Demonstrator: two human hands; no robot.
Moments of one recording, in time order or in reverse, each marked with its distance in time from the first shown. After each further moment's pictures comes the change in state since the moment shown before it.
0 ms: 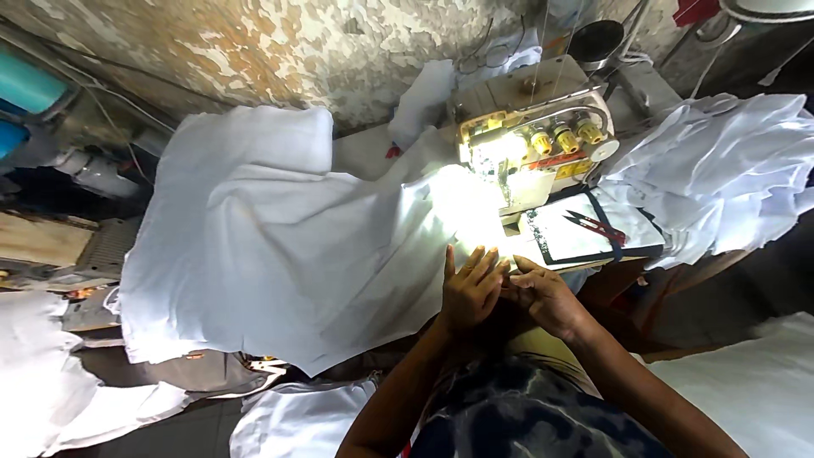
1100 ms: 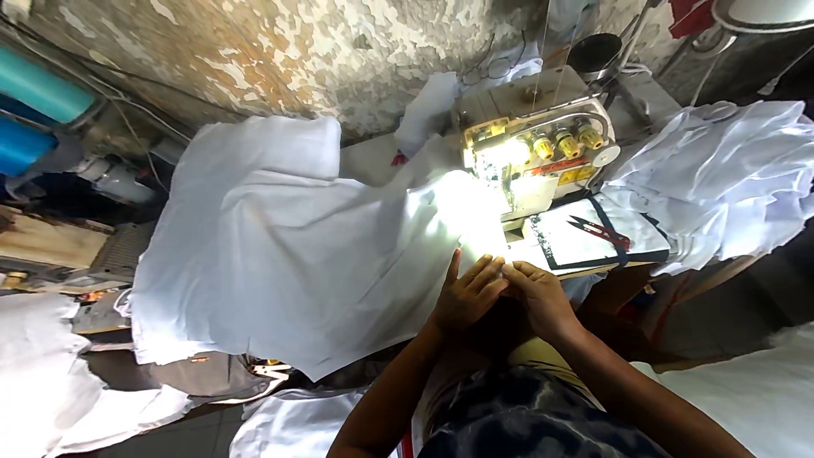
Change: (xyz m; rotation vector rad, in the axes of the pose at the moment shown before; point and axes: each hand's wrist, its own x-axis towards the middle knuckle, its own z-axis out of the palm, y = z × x) left_hand -0.002 -0.020 -0.008 0.044 0.024 0.218; right_hand 0.006 0.006 0.026 -0.190 0.204 -0.161
